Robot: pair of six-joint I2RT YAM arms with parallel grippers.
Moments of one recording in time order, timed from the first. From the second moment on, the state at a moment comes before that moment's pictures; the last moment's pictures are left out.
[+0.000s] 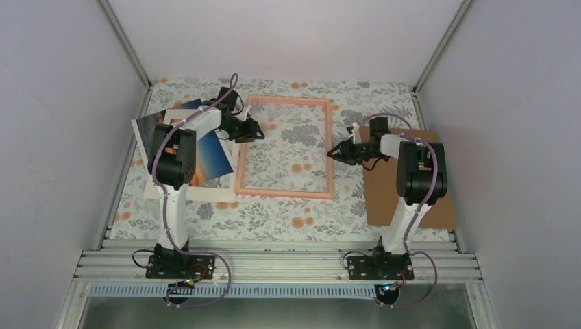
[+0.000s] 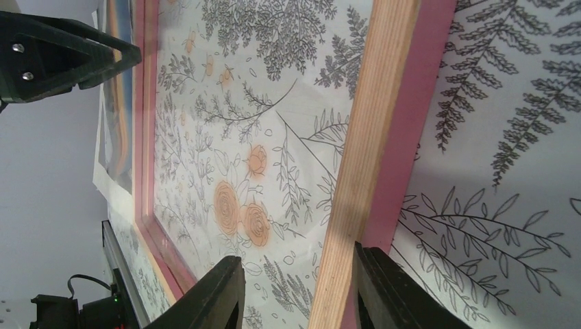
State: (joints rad) left arm -0.24 2.18 1.64 -0.65 0.61 -0.27; right arm -0.01 1.94 1.10 -0.41 -0.90 0.09
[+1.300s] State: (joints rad) left arm -0.34 2.10 1.73 -0.77 0.08 -0.12; right arm 0.00 1.85 1.11 -0.39 -0.90 0.07
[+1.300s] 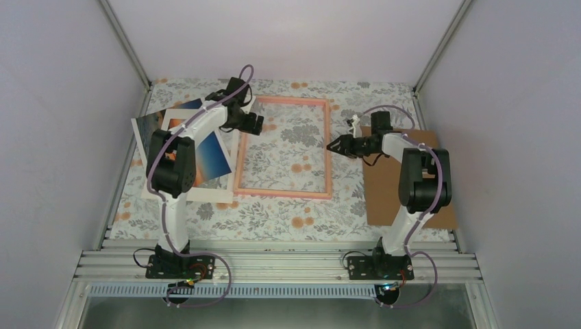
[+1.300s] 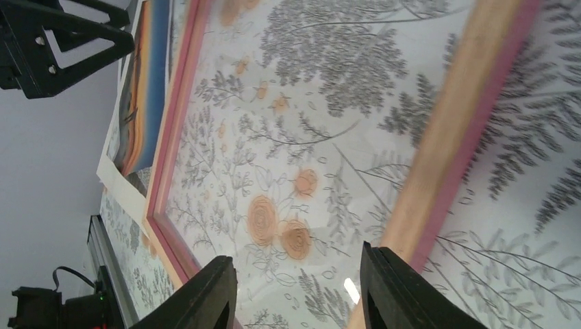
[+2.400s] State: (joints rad) left arm -0.36 1.74 1.06 -0.55 0.05 0.47; right arm 0.28 1.77 1.03 -0.62 -0.73 -0.40
